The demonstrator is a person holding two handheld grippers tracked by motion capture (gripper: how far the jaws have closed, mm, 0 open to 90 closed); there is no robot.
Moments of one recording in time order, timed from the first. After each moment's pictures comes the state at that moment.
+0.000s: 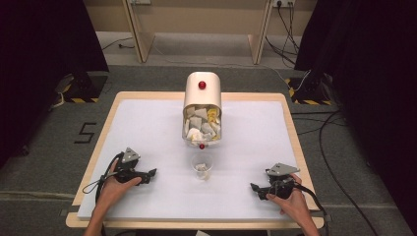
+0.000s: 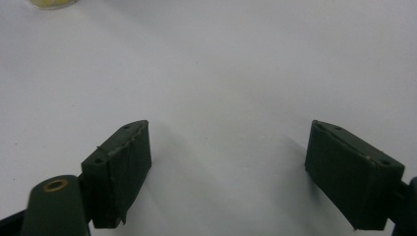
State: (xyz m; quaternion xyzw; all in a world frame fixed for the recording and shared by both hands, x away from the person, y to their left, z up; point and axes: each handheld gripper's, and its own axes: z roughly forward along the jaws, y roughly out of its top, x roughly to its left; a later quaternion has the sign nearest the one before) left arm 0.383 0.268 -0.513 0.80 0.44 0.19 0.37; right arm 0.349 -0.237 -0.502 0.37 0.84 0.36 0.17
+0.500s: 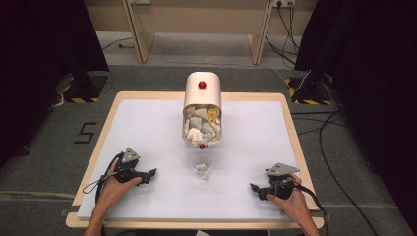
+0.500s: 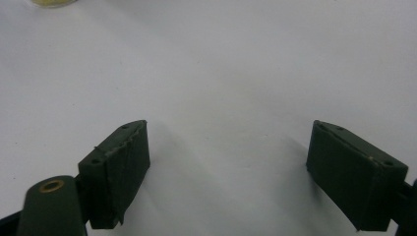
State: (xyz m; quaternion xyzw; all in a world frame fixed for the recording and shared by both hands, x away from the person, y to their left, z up) left arm 0.383 0.268 -0.513 0.80 0.44 0.19 0.37; right arm 0.349 -0.237 -0.503 0.37 0.84 0.36 0.17
